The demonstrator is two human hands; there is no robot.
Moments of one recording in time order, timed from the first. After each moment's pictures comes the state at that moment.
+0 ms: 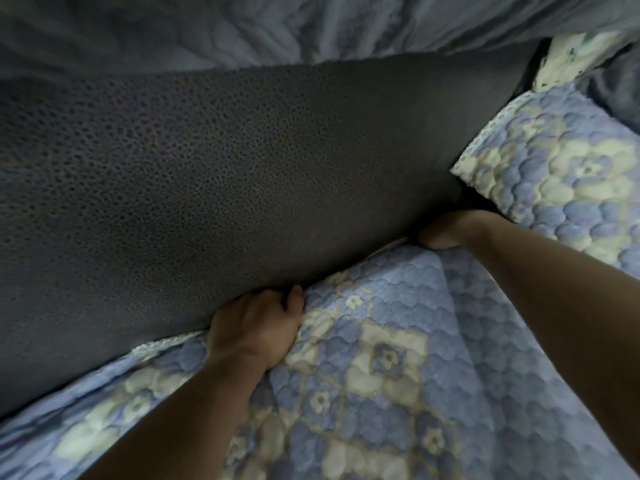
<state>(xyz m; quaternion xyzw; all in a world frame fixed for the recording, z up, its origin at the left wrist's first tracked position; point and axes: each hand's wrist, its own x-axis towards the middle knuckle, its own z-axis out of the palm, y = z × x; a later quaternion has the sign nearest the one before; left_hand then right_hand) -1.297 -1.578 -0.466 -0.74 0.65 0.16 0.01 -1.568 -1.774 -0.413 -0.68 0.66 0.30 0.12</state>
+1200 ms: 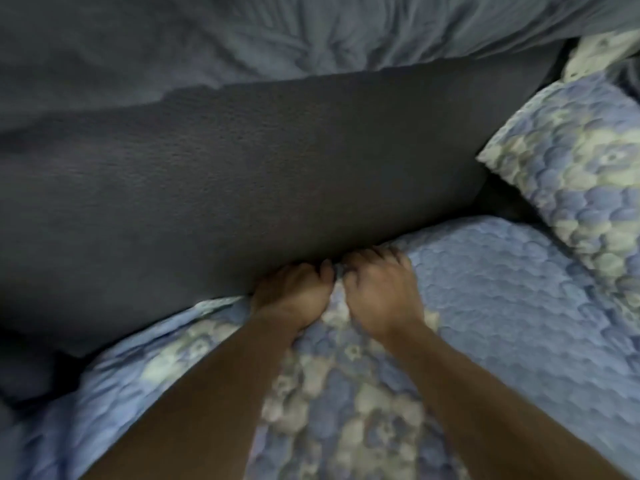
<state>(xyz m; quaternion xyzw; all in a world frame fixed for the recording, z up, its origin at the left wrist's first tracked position) -1.292 -1.569 -0.450 -0.73 0.65 0.22 -0.07 -1.436 -1.585 -0.448 -0.81 0.58 -0.07 -0.01</state>
